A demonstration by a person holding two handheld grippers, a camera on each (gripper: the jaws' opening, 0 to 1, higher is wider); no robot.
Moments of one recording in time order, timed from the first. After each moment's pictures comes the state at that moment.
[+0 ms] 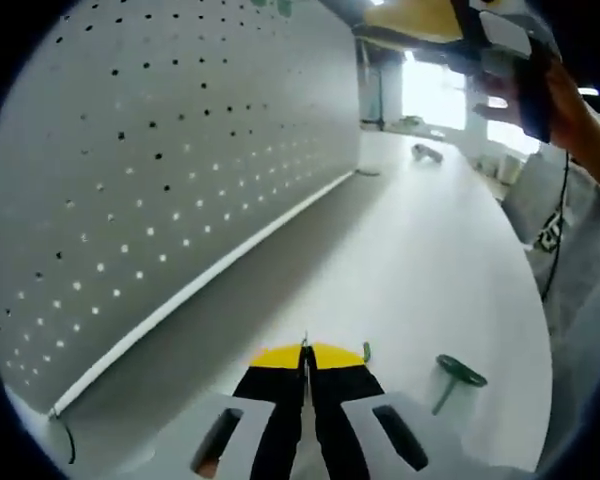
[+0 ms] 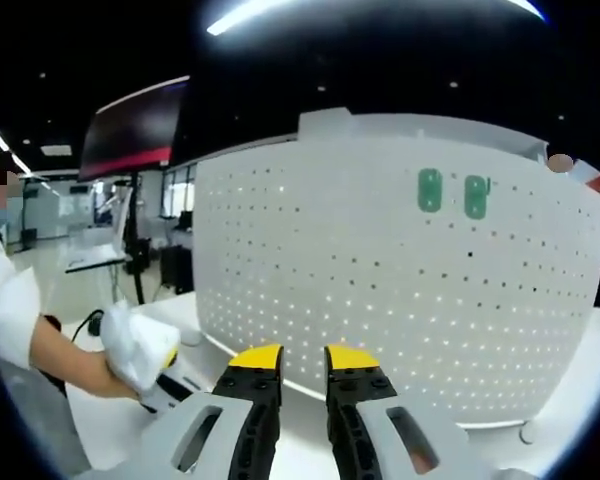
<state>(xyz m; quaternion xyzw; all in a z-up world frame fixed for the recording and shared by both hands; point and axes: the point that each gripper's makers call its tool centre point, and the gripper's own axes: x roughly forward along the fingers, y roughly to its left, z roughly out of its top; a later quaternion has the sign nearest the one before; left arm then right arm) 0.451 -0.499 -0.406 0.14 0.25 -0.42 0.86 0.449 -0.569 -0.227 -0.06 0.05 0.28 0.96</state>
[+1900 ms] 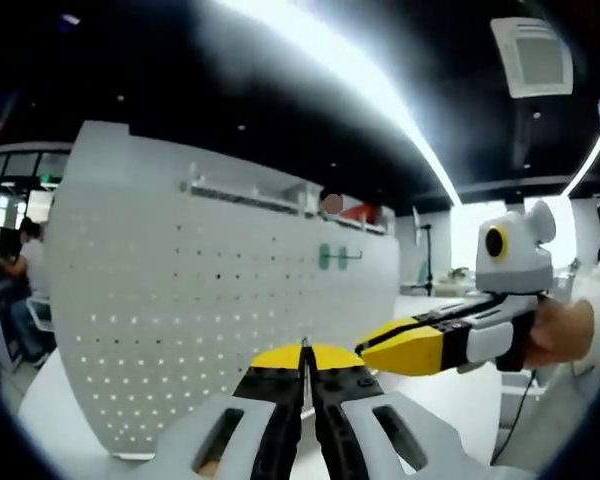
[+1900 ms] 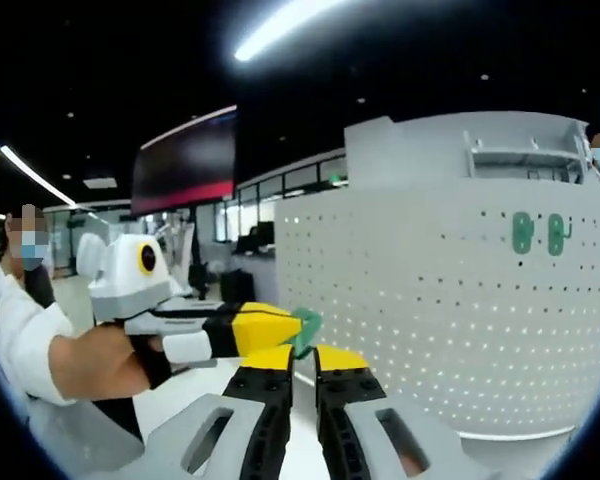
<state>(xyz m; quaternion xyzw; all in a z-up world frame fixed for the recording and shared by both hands) 0.419 -0.455 -0.173 -0.04 -0.03 -0.33 0.94 0.398 -0.483 -0.175 -0.01 0.04 0.40 0.91</state>
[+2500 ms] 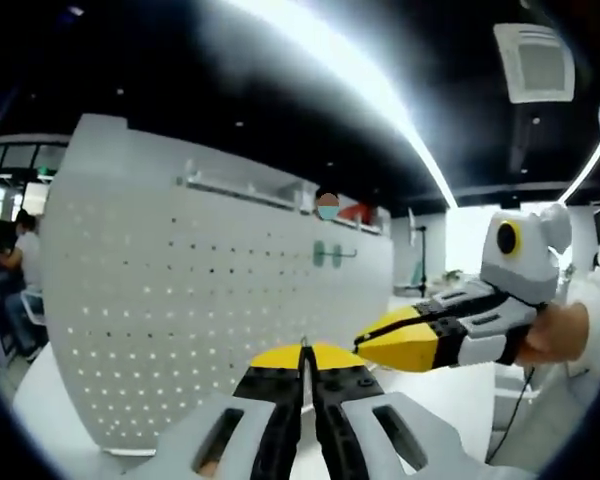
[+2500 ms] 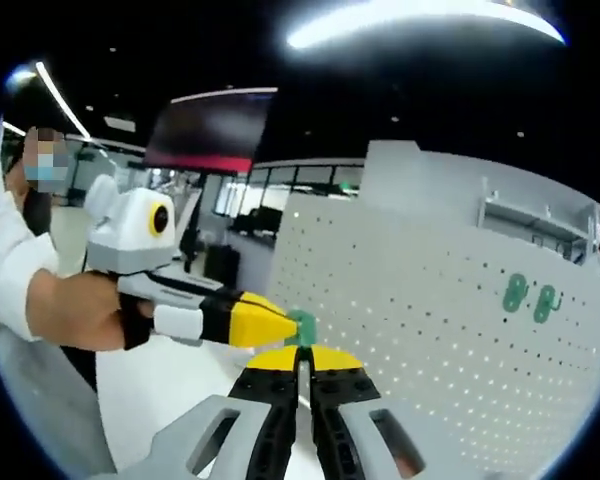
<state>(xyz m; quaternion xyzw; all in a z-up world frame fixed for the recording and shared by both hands) 0.418 -0.459 -0.177 -0.05 -0.03 -0.34 0.94 0.398 -0.486 -0.175 -0.13 -0.01 0.39 0.91</state>
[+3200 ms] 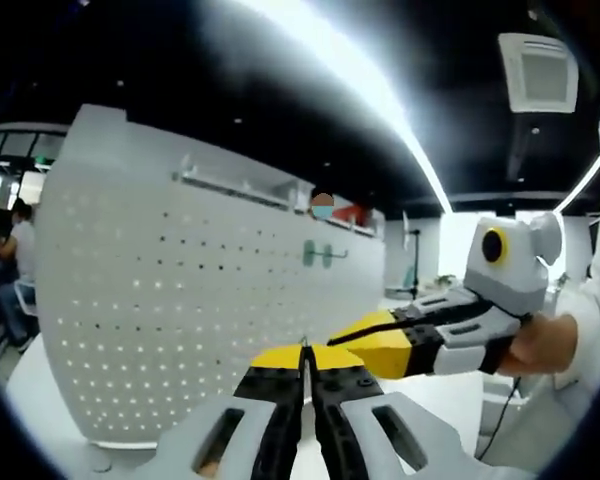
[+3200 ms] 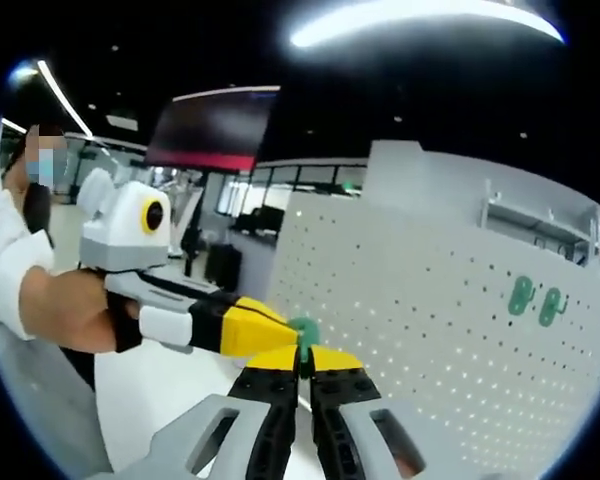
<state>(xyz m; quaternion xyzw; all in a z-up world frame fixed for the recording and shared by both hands) 0.410 -0.467 -0.177 -0.07 -0.02 -0.35 0.93 0.402 -0.479 -0.177 -0.15 -0.01 0.39 0.91</state>
